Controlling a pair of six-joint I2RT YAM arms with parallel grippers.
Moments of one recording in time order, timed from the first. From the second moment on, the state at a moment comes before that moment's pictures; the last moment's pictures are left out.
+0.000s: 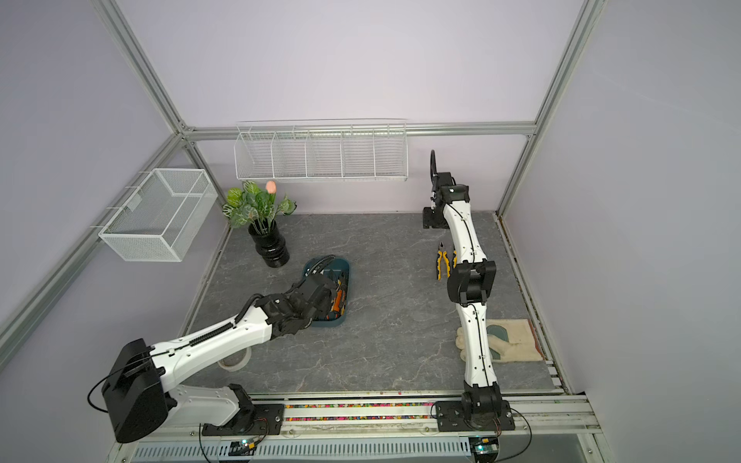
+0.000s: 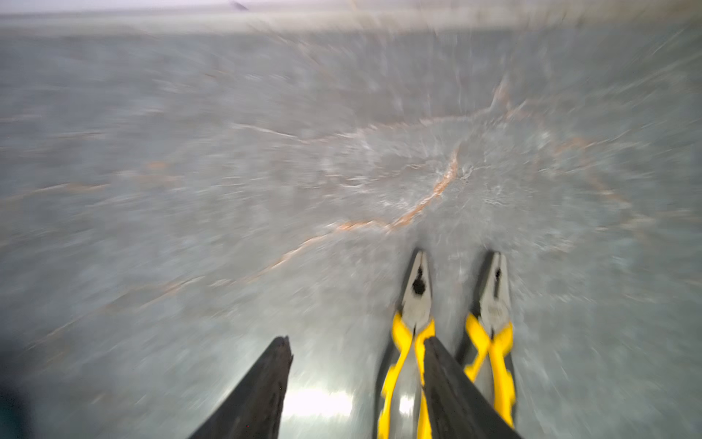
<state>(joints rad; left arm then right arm) -0.85 1.36 0.94 -0.55 -0.58 -0.40 0.15 2.51 2.74 -1.32 0.03 0.11</state>
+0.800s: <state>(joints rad) -0.68 1.66 1.08 -0.50 -0.13 -0.54 0.29 1.69 1.47 -0.89 -0.01 0.21</state>
